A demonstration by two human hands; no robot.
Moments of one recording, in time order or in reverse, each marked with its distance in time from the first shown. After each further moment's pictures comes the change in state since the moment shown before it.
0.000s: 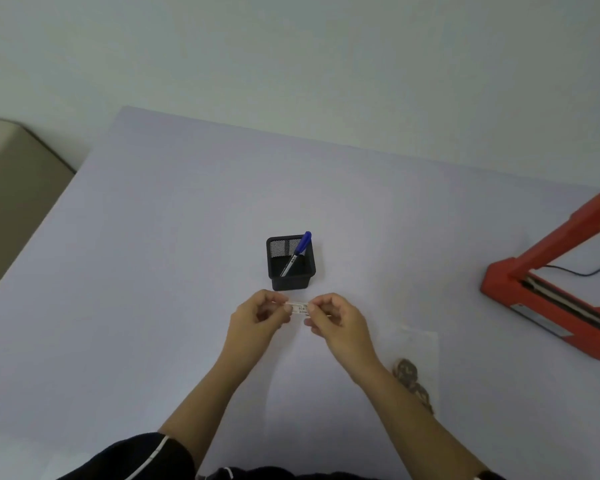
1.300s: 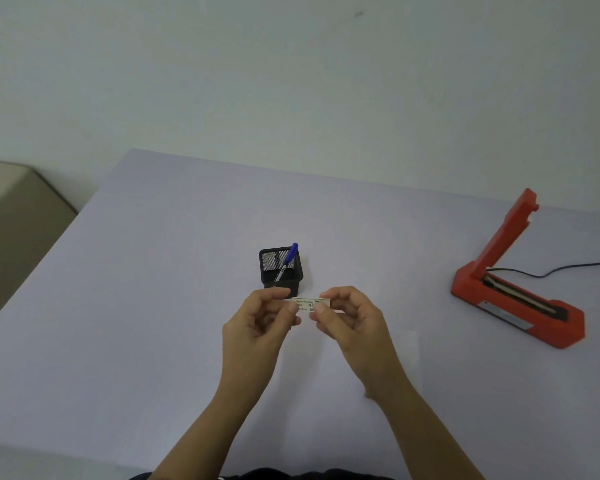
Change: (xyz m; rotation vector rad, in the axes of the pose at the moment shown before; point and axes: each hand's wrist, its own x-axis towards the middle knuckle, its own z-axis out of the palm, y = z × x) left_hand -0.092 0.072 0.002 -0.283 0.126 0.325; right_hand -0.087 -0.072 -0.026 0.234 0.035 -0.212
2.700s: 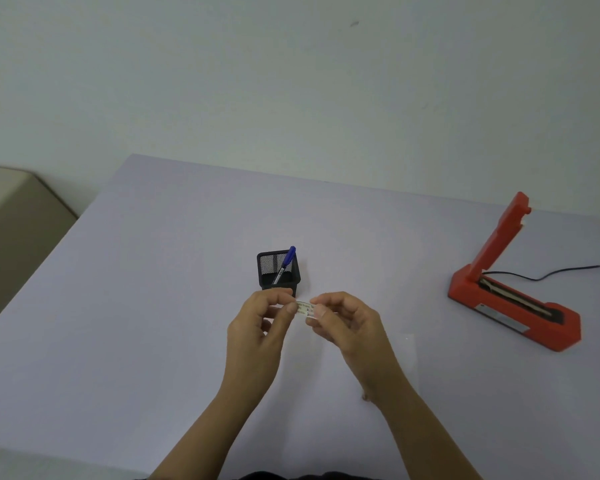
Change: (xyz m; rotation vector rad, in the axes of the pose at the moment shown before) left_hand -0.001 0.001 0.007 0.252 -0.025 0.109; right_hand -0.006 -0.005 -0.008 0.064 -0.089 -0.018
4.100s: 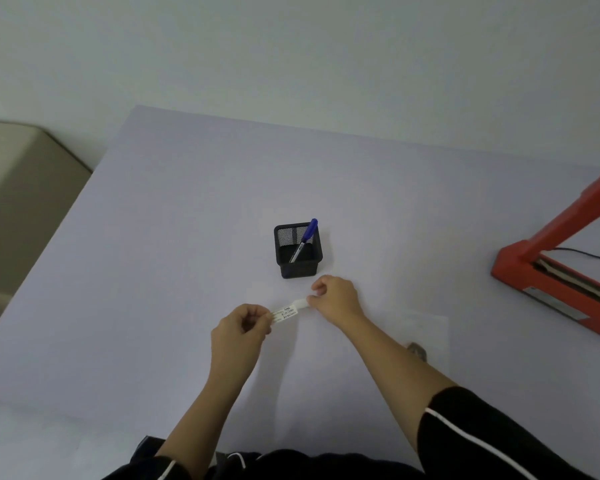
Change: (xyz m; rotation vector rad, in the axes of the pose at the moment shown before) left_hand 0.022 -0.083 -0.022 0.195 0.050 -0.550; right_hand 0.126 0.144 0.002 -0.867 -0.048 0.307
